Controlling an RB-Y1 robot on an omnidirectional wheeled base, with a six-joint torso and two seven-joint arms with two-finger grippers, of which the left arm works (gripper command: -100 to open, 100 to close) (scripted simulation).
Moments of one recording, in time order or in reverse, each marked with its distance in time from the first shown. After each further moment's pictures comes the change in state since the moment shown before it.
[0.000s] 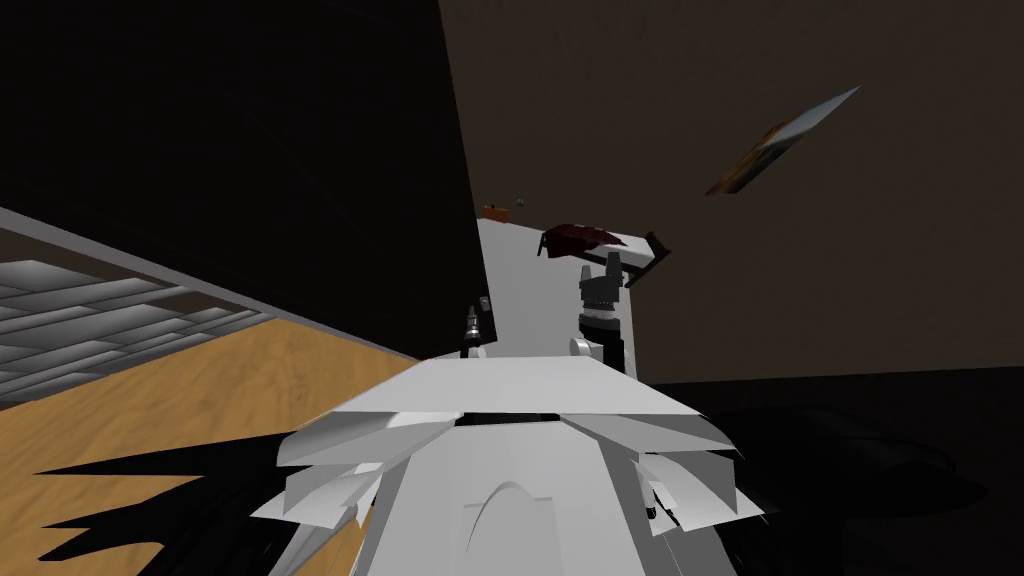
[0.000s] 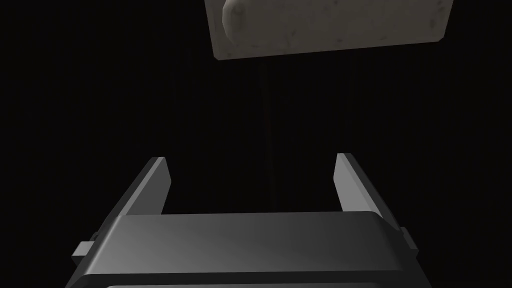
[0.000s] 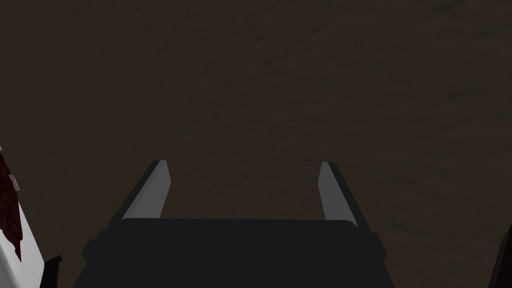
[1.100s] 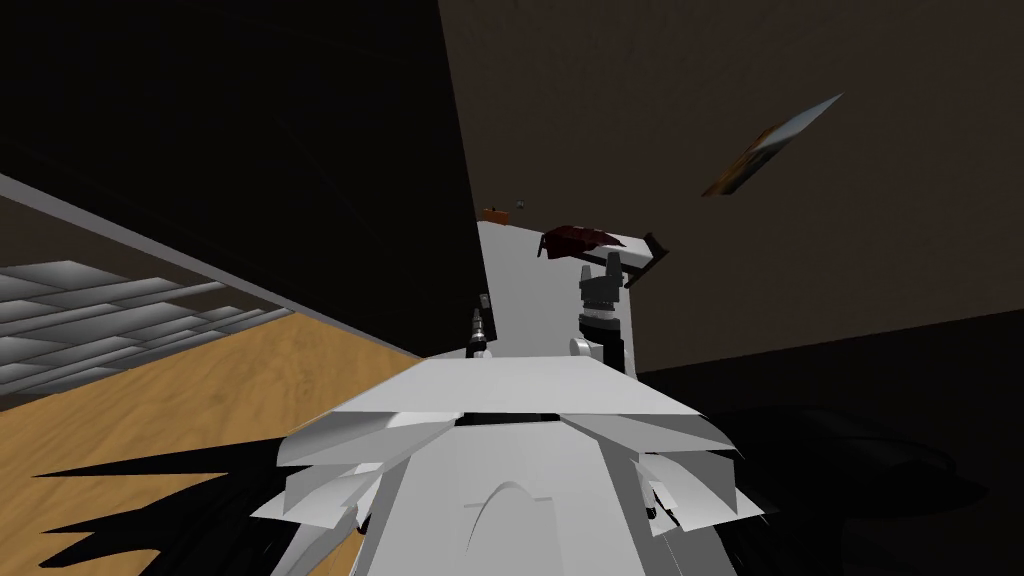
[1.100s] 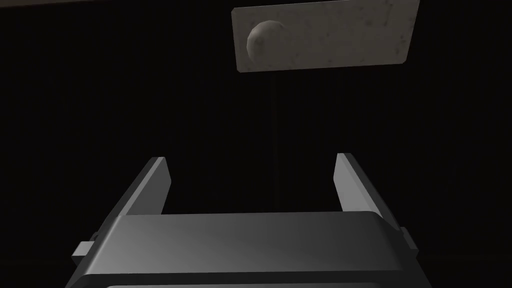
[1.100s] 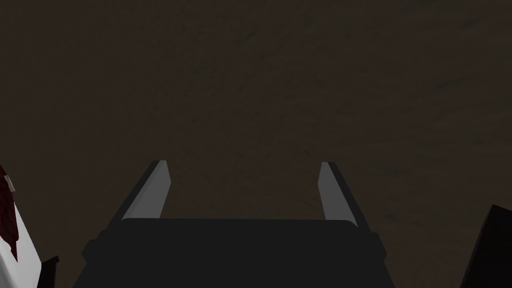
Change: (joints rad) arm 0.057 -0.020 -0.134 -0.082 0.150 -0.034 -0.110
